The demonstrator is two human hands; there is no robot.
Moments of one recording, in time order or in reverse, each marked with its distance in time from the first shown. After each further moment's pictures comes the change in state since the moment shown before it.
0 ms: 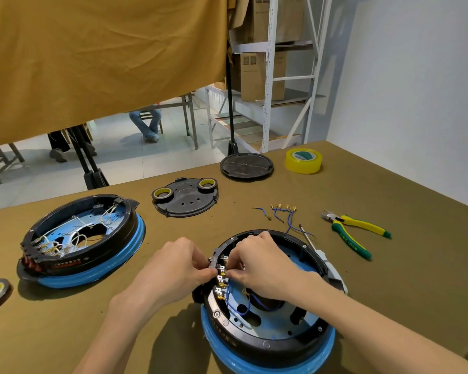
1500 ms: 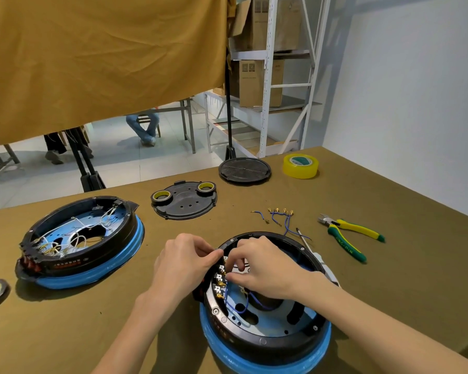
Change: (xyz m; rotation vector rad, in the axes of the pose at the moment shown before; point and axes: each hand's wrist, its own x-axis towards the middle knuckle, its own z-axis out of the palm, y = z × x) left_hand 0.028 -0.013 0.035 -0.157 0.356 -0.022; right_hand -0.008 0.009 -0.007 0.058 0.026 -0.108
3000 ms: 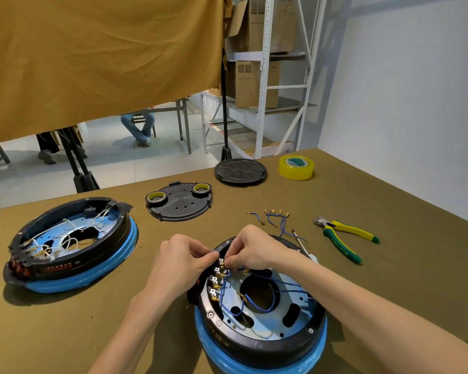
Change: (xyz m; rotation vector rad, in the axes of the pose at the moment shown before) left_hand 0.005 0.000 -0.003 -0.121 -0.095 -0.032; right_hand 0.039 0.018 -0.007 0.418 -0.225 0.416
